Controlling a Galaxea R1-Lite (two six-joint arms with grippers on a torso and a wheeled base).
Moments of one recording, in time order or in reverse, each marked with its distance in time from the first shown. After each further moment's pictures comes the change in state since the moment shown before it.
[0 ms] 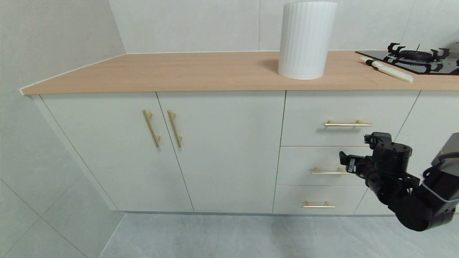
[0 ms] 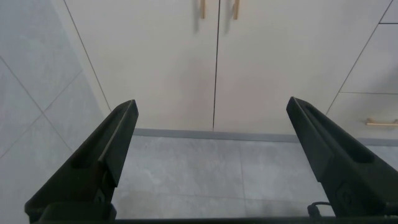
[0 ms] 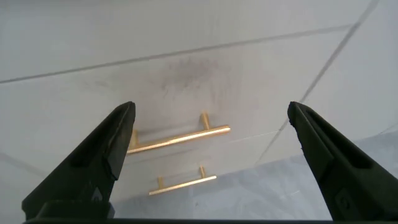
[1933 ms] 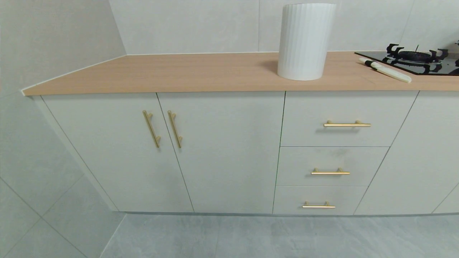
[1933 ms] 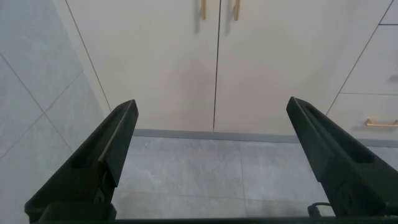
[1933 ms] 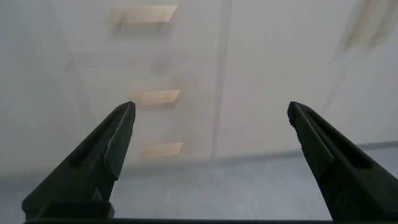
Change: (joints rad) left arm 0.000 0.000 0.000 0.000 0.000 0.000; right arm -0.182 -2.083 0.611 1.234 0.318 -0.140
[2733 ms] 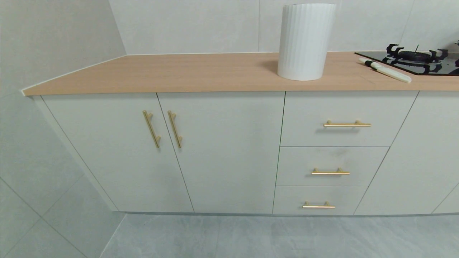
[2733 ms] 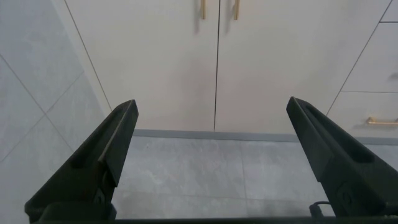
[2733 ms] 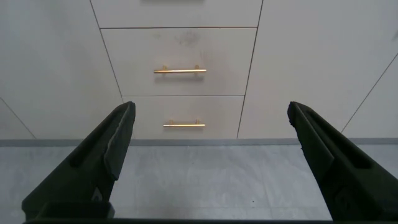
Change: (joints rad) left arm 0.000 0.000 0.000 0.000 -0.001 0.009; right arm 0.002 -0.006 0.003 0.055 0.085 0.032
